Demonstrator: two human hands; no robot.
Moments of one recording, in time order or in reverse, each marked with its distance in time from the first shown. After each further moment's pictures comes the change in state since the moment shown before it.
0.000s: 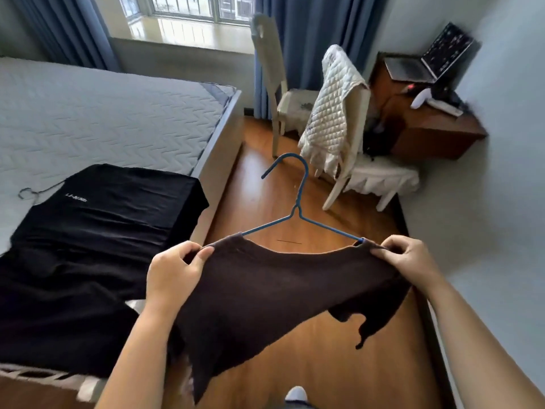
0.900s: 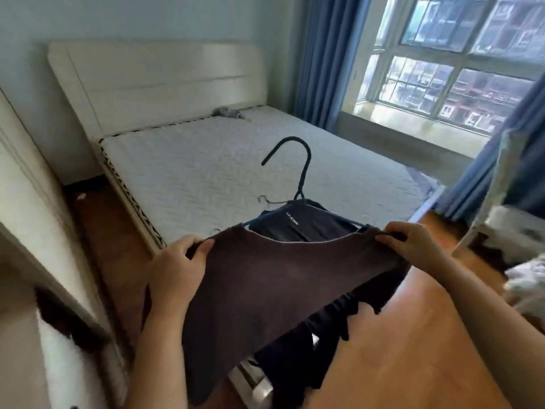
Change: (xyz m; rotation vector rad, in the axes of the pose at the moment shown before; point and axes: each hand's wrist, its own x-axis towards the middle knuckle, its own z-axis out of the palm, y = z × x) left_hand -0.041 -0.264 -0.399 0.136 0.706 -0.344; right_hand -0.028 -0.435 0.380 -0.296 -0.401 -0.874
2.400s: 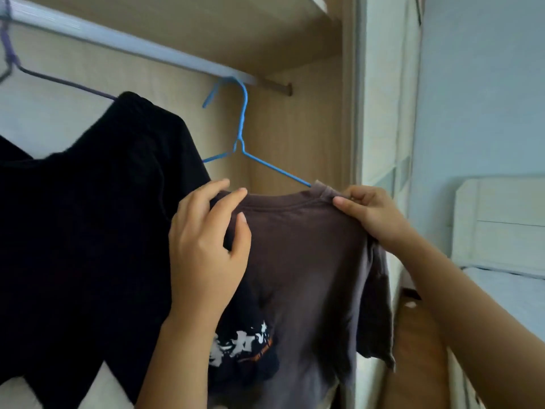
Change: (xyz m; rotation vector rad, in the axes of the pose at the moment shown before) left_hand 0.107 -0.048 -0.335 1.055 1.183 0.196; right_hand 0.207 -0.652 0.185 1.178 -0.713 -1.166
